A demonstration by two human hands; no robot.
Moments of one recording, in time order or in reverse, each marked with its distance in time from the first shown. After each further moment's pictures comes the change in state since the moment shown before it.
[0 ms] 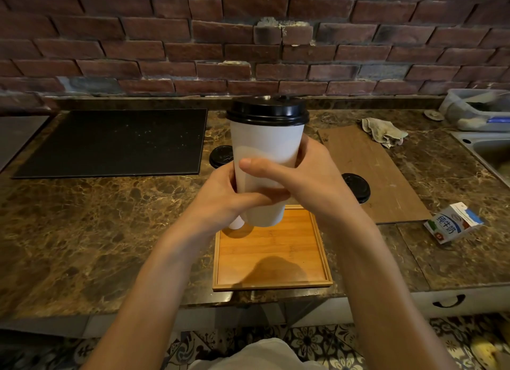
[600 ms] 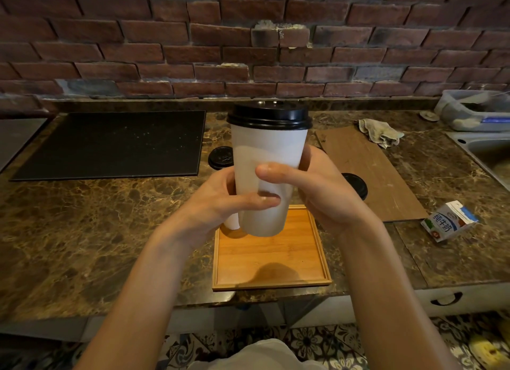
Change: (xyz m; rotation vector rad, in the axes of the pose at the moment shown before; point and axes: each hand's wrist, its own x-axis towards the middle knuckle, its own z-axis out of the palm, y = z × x) left_hand -0.009 0.007 -0.006 -0.094 -0.150 -0.065; right_hand -0.004 0.007 -0.012 0.166 -0.205 -0.001
